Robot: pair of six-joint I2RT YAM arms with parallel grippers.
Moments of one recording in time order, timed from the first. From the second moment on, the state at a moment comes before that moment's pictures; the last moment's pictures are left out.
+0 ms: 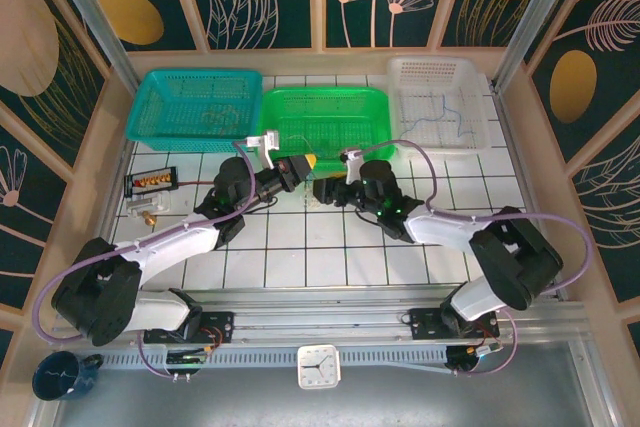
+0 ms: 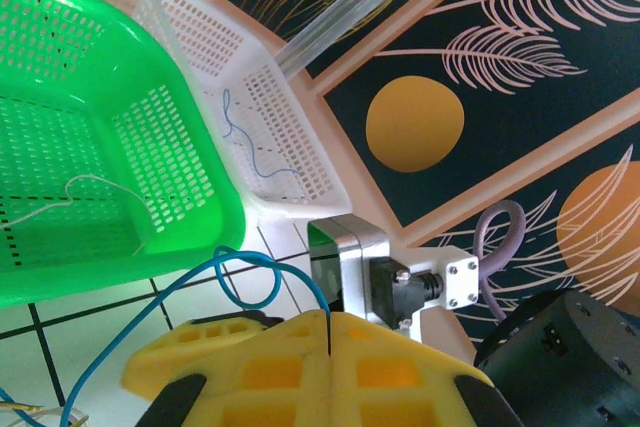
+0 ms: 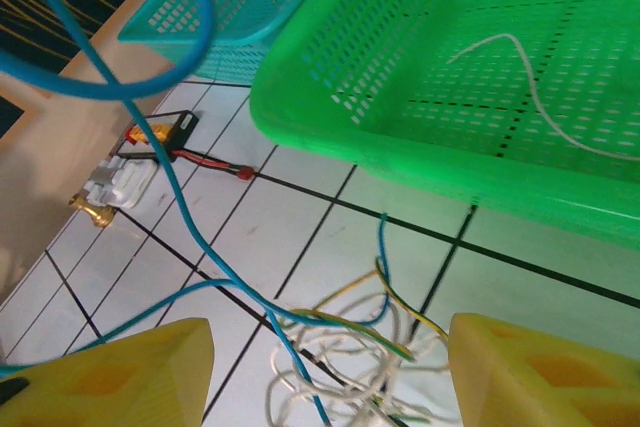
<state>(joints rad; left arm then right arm) -0.63 1.32 0.63 0.64 0.32 -0.90 0.74 1.50 0.66 0.47 -0.18 0.48</state>
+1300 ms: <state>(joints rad) -0.63 1.22 0.76 0.73 0.37 -1.05 0.76 1.74 0.52 0.73 -0.05 0.58</state>
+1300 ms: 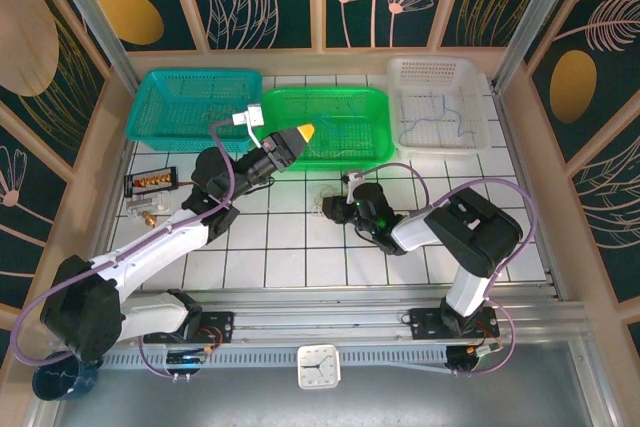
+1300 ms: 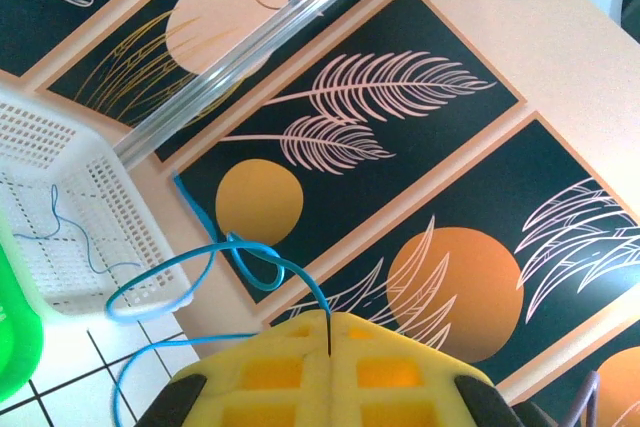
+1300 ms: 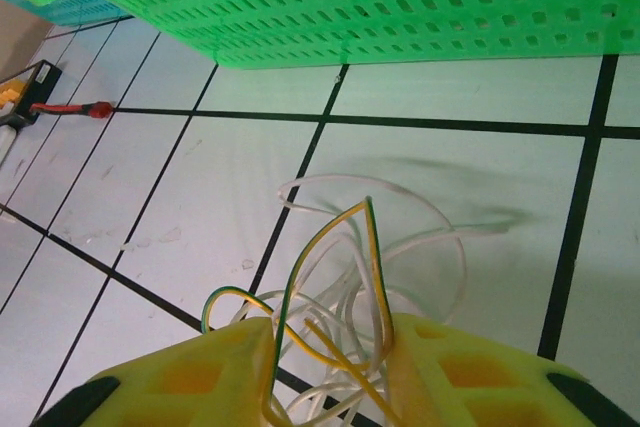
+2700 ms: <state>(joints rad) -0.63 1.23 0.63 0.80 0.35 -1.01 0.43 1.12 0.60 0.31 -0.39 0.80</state>
